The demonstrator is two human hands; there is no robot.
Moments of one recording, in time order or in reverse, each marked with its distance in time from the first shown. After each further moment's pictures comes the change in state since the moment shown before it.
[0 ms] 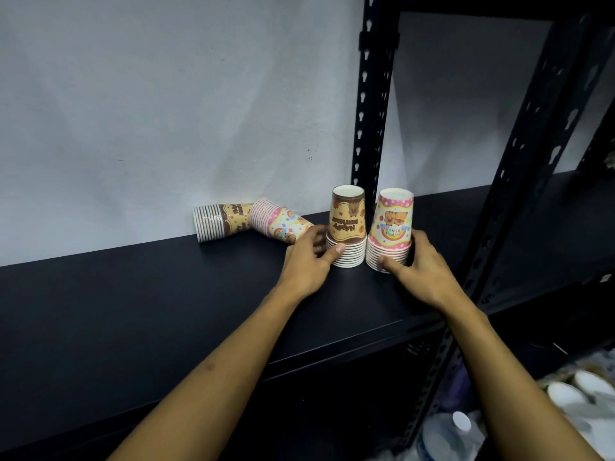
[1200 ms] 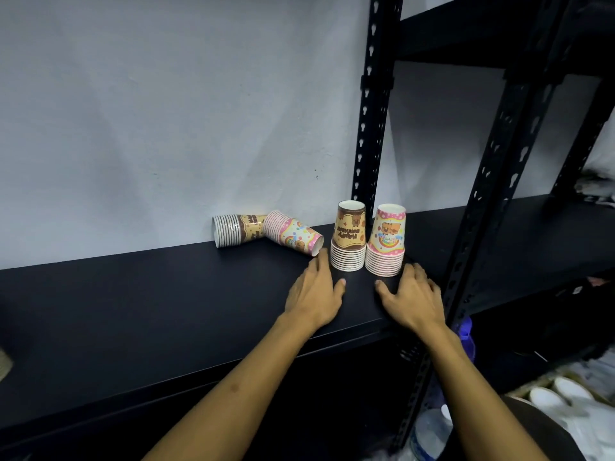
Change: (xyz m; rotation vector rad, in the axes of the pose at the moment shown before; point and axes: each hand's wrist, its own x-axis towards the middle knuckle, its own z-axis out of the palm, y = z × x) left_hand -0.065 0.017 -0.007 0.531 -0.106 0.013; right_hand -0.045 -0.003 0.026 -0.492 0.080 0.113
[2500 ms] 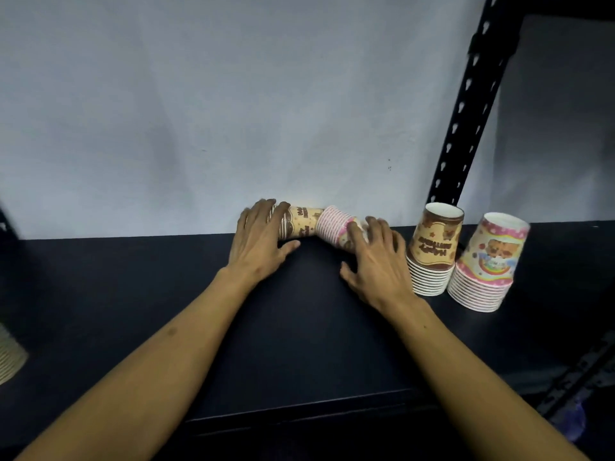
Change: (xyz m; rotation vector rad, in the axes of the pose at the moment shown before) left_hand 0.083 -0.185 -0.093 0.382 0.420 0.022; right_hand 0.065 -0.154 0.069 -0.240 0.128 -0.629
